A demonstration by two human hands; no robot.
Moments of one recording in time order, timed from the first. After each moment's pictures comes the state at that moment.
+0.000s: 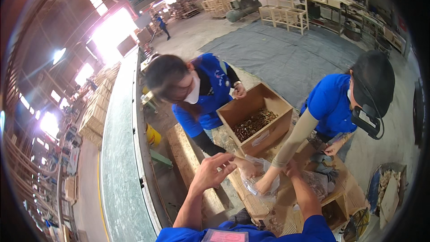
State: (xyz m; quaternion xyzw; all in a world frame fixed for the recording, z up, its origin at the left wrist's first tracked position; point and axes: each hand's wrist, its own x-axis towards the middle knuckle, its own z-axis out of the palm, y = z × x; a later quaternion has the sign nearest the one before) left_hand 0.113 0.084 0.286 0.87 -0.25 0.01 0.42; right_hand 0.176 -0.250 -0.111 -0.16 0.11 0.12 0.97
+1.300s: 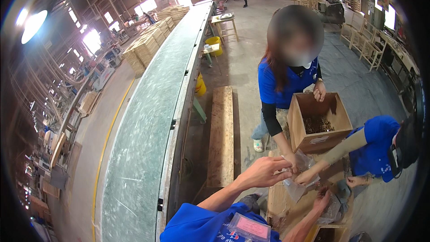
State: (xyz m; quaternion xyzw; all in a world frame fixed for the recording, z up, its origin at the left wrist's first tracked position) left_hand 0.010 0.145 0.254 0.88 -0.21 0.02 0.42; right_hand 0.042 -0.229 -0.066 -0.27 0.24 -0.11 0.93
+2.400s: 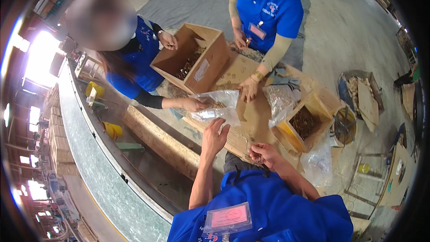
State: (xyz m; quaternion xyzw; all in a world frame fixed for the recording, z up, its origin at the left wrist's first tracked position) left_hand 0.016 0.030 0.109 0.87 -0.24 -0.04 0.43; right_hand -0.146 -0.150 0.021 -0.31 0.24 0.20 0.90
